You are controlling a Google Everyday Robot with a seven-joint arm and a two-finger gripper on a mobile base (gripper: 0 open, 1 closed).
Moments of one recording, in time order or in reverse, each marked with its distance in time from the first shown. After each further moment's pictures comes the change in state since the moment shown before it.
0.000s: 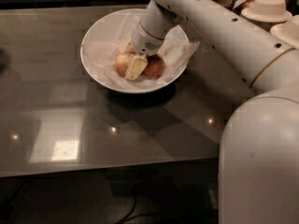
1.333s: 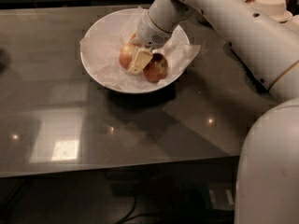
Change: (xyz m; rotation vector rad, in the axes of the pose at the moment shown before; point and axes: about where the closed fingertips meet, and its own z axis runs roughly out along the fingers) arm -0.009 0.001 -0.037 0.072 -0.053 -0.003
